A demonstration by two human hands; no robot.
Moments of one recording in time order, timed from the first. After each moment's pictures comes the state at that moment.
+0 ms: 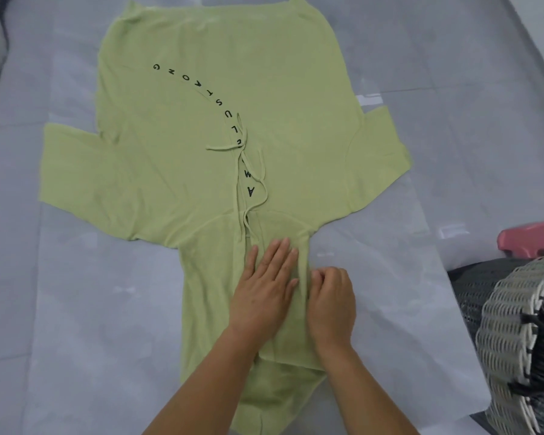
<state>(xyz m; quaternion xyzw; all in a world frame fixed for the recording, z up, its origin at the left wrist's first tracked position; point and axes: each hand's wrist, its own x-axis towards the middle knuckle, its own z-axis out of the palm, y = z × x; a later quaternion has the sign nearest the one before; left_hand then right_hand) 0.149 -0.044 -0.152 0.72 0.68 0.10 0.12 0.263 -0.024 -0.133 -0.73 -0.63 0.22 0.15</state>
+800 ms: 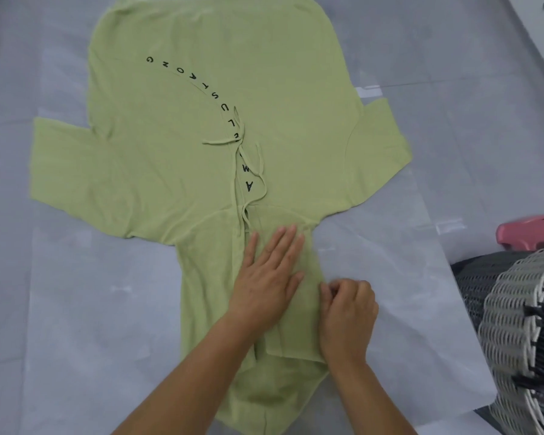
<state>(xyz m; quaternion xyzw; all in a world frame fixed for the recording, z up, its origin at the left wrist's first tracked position) 0.140 -0.035 -0.132 0.73 0.66 0.12 0.13 0.284 -0.043 -0.142 -0.70 -0.69 0.05 0.18</state>
